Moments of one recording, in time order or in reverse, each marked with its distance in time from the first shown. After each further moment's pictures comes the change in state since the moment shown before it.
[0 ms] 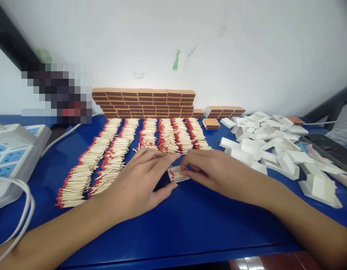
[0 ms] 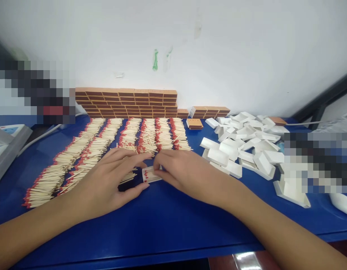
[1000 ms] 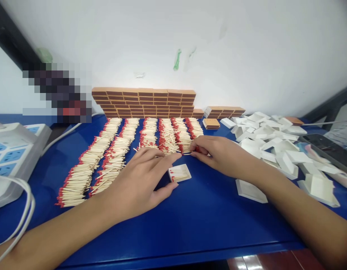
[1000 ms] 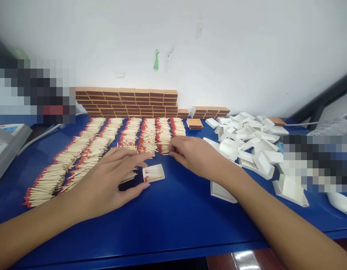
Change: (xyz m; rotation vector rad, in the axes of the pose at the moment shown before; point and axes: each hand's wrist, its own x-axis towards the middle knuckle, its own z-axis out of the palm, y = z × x) left_hand -0.001 0.000 0.001 0.022 0.022 0.021; right_hand 0.008 0.044 -0.003 -0.168 0.062 0.127
